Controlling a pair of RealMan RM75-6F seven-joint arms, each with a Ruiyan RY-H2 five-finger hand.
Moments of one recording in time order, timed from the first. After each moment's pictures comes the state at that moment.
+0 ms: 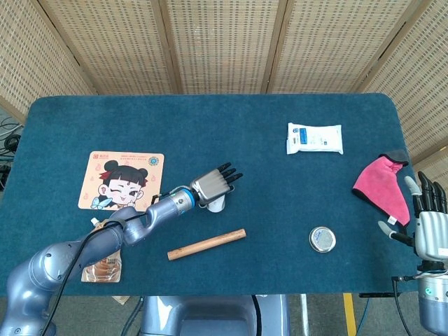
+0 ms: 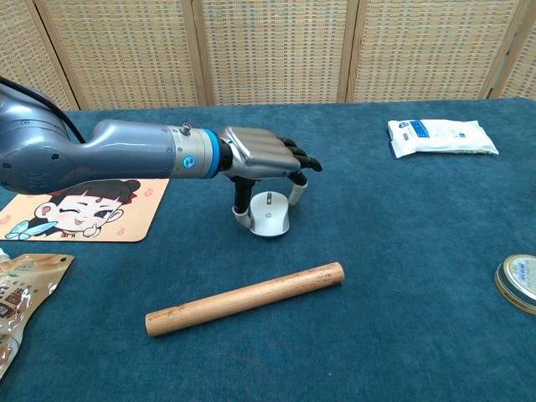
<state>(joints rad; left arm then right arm) -1.27 -1.82 -0.01 -0.80 1.55 0.56 -0.01 0.14 -1.37 0.19 -1.20 -1.46 1.58 0.27</state>
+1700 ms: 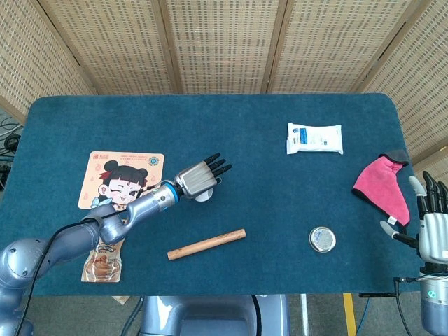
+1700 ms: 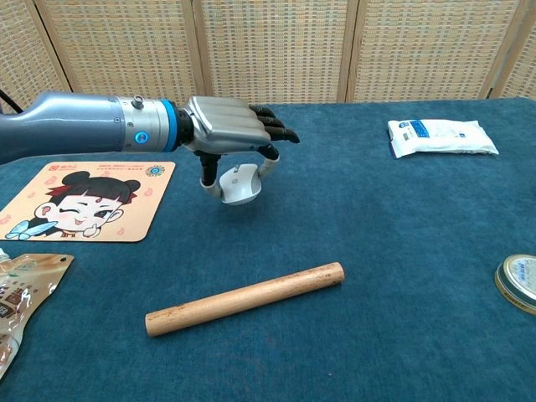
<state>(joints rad) -1.20 -1.65 0.00 -0.96 1.57 0.68 0.15 0.13 -1.36 0.20 -1.22 -1.47 1.62 0.28</state>
